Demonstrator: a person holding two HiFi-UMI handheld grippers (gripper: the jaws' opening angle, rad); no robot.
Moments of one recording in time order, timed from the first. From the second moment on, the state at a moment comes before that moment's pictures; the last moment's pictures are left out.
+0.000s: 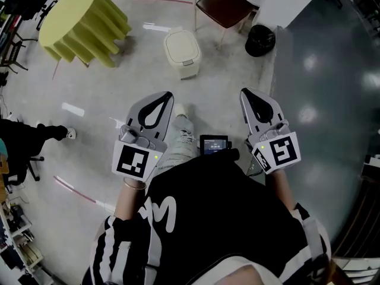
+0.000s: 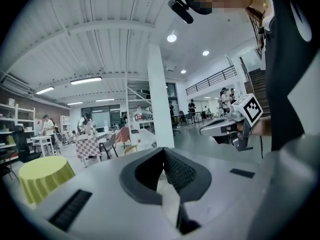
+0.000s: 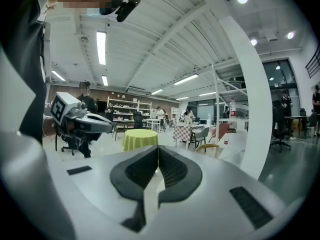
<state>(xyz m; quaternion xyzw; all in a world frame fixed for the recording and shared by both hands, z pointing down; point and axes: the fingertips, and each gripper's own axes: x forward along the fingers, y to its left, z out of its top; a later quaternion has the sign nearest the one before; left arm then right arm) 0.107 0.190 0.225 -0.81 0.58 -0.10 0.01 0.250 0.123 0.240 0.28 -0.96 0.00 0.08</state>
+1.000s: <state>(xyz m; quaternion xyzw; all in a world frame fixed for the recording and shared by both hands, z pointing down) 0.043 0.077 0.227 -0.82 0.57 -0.09 0.00 0.178 0.014 0.245 0.28 -0.96 0.00 0.10</state>
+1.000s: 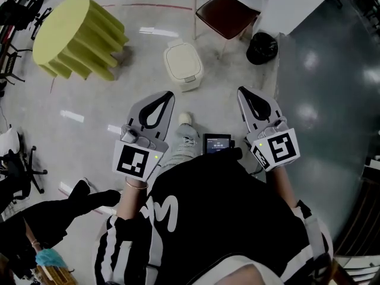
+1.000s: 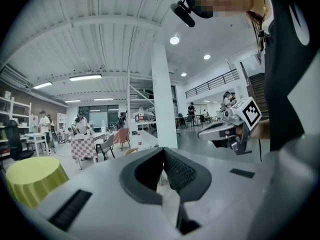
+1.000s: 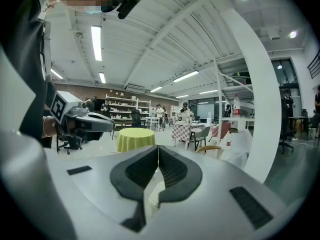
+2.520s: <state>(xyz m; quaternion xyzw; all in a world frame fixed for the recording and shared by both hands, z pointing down) -0.110 -0.100 0.225 -0.82 0.56 -0.08 0.00 0.025 -0.164 0.235 0.28 -0.95 -0.01 0.10</state>
